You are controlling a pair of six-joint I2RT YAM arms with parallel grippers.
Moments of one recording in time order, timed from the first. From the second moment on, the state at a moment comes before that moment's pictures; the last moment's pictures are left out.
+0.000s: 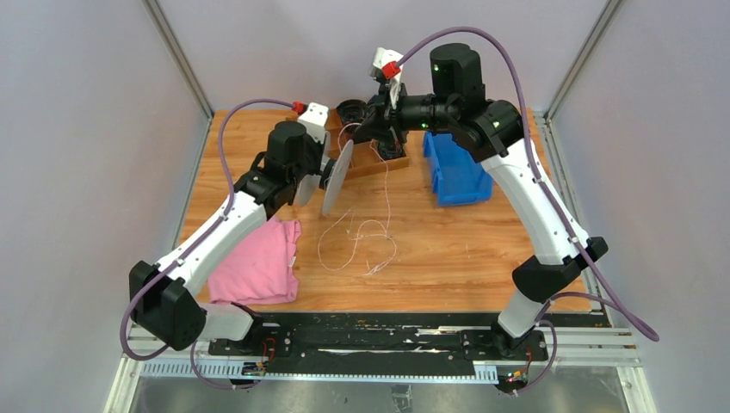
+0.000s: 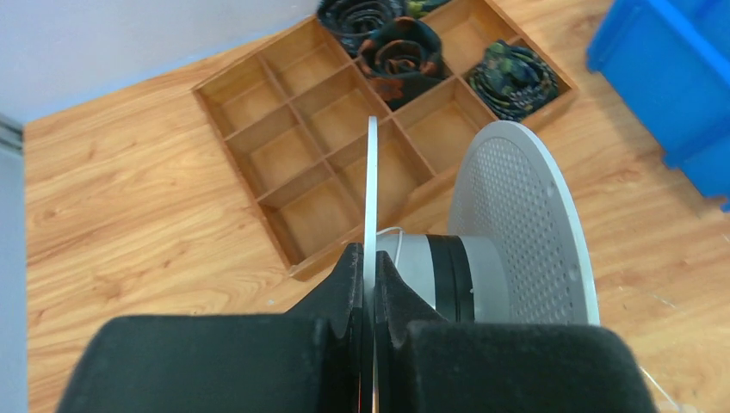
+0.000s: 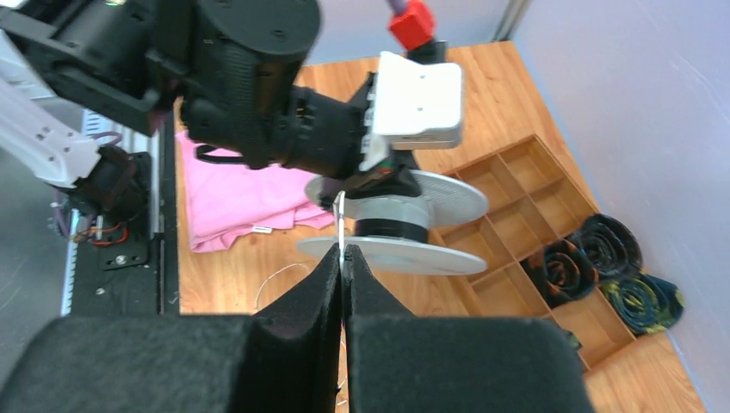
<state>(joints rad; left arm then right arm) -0.48 1.32 1.18 -0.22 -0.24 0.04 0.65 1.69 2.20 -0.83 -0.69 -0.30</state>
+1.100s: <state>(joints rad) -0.55 1.25 1.18 -0.30 0.02 0.10 0.36 2.05 2.36 -0.69 -0.60 -0.27</state>
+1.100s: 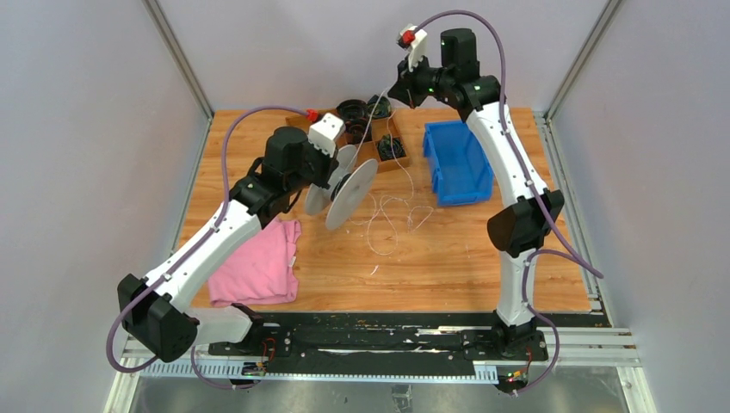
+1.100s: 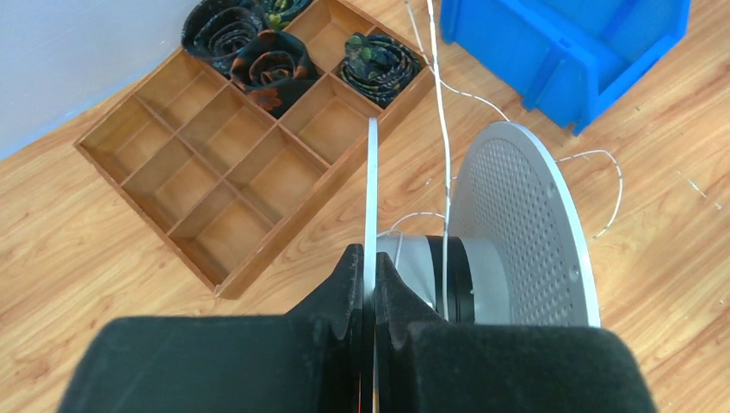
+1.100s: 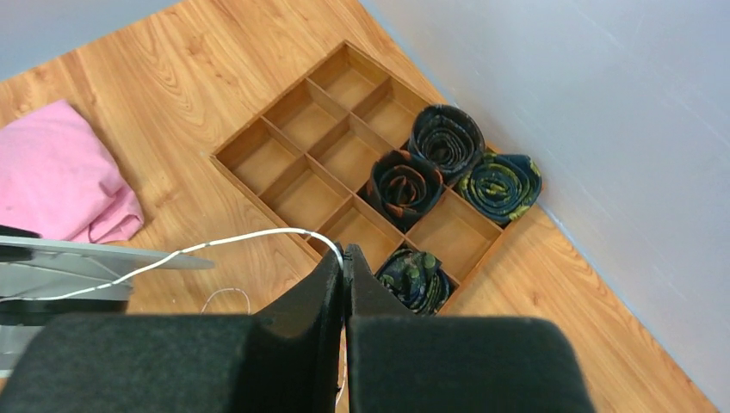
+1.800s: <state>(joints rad) -0.54 1.24 1.32 -0.39 0.05 0.01 0.32 2.06 1.95 -0.57 -0.69 -0.24</state>
